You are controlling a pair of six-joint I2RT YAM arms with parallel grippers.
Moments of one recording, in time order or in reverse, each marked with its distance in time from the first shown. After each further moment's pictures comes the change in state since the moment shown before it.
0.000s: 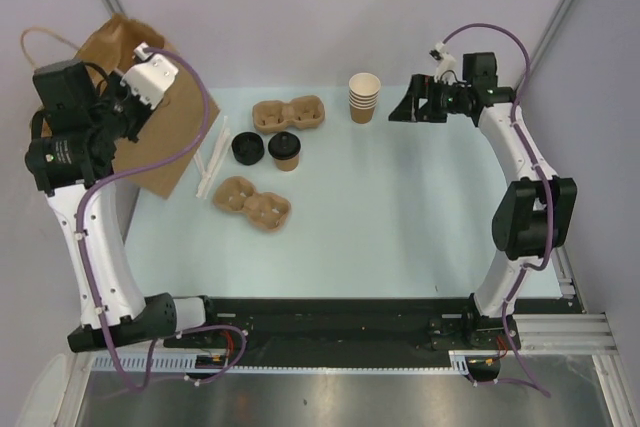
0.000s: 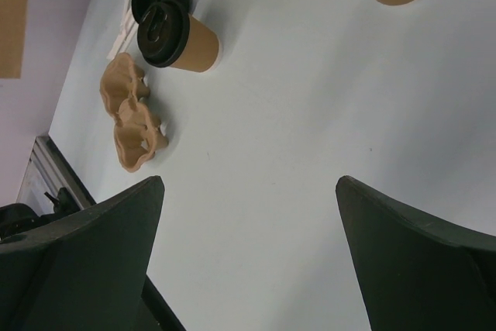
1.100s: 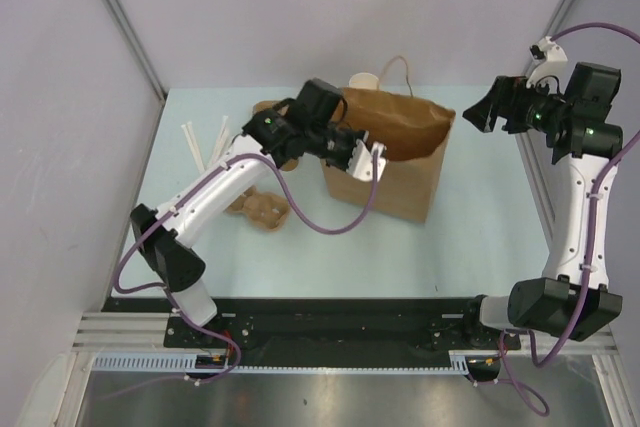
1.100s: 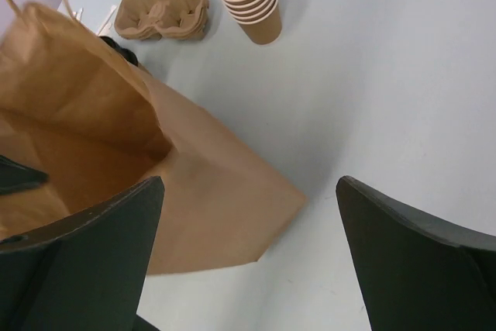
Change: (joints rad) left arm -1.031 0.441 -0.010 0.247 0.286 0.353; right arm -0.341 -0.497 -0.105 -0.179 0.045 -0.151
